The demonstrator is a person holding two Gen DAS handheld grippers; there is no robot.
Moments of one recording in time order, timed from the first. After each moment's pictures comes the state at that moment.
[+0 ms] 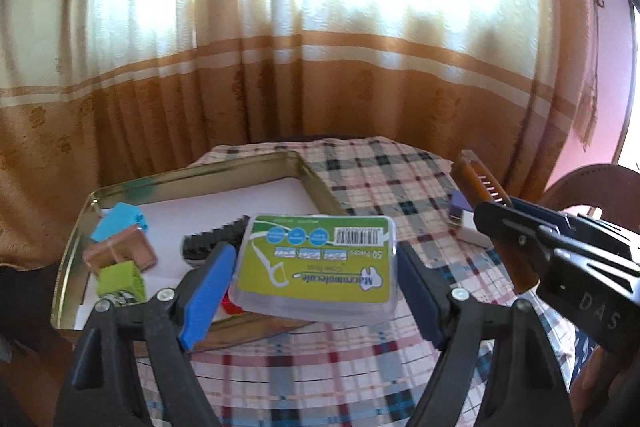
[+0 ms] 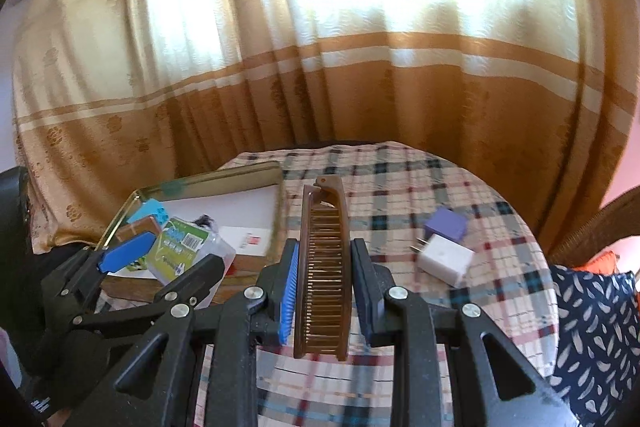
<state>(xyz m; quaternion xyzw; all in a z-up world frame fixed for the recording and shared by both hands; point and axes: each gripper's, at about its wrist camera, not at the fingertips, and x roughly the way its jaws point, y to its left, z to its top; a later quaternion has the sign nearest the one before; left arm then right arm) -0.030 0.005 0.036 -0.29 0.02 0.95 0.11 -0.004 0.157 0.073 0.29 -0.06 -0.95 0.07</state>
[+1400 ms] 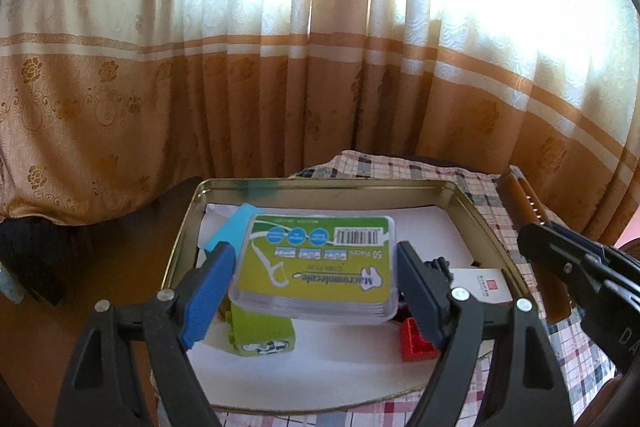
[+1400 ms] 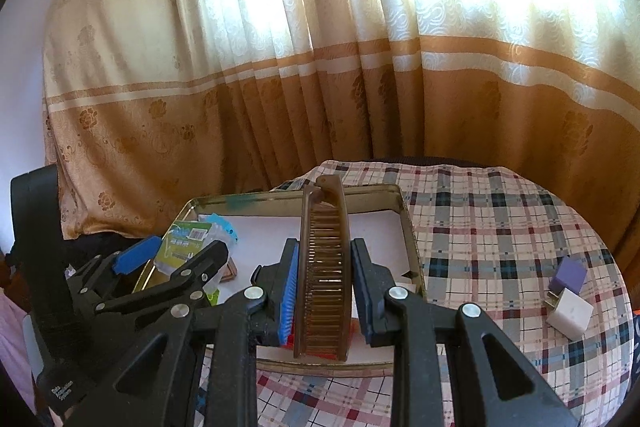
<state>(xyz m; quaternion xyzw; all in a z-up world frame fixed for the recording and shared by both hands) -0.084 -0.109 0.027 -0.30 -0.04 0.95 -0.02 -0.069 0.054 0.078 0.29 -0.05 -0.94 0.15</state>
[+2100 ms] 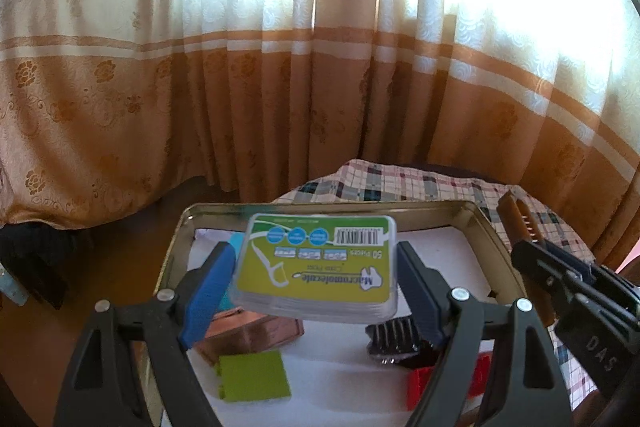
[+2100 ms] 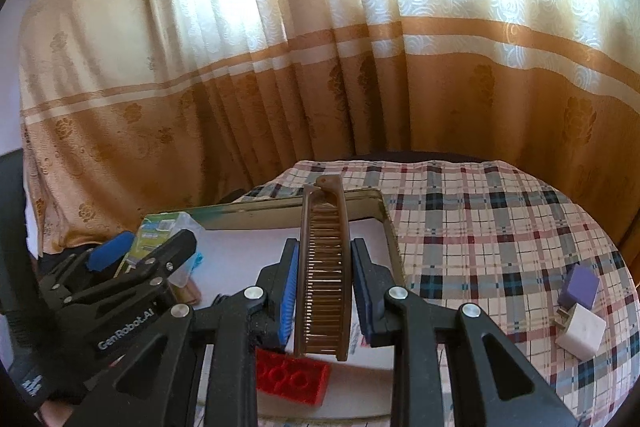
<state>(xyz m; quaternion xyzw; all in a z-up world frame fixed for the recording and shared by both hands) -0.127 -0.108 0.029 -0.32 -0.03 0.95 -0.03 -0.122 0.061 0.059 0.31 -0.07 -0.94 0.11</state>
